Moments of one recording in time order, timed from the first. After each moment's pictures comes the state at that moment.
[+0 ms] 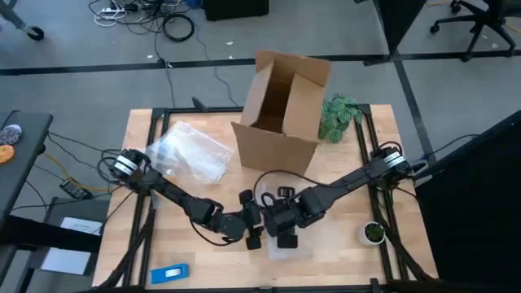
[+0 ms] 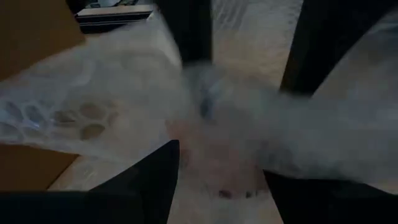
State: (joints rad) left arm -0.48 1.80 1.04 0.27 -0.61 -0.23; right arm 0.41 1.95 1.71 -0.98 0.20 0.40
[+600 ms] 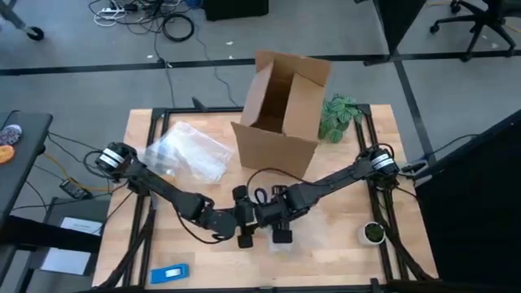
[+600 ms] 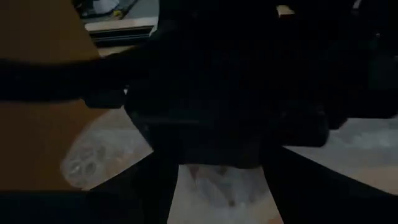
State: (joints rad) left arm -0.50 1.65 1.04 0.13 -0.61 -0.19; right arm 0.35 2.03 1.71 -1.03 0.10 0.34
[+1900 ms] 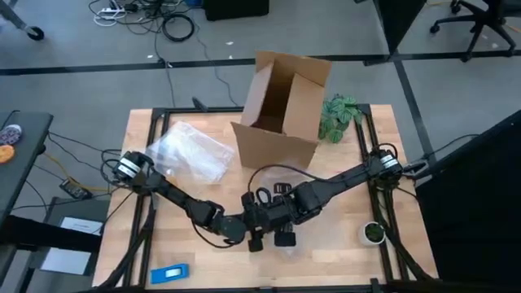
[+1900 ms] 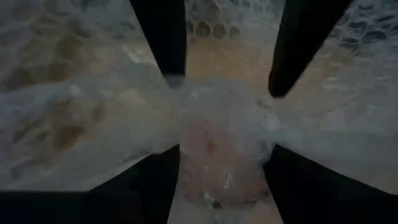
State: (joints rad) left arm -0.48 1.84 1.04 0.34 -0.61 -0.23; right arm 0.40 1.99 1.92 -1.18 0.18 0.37
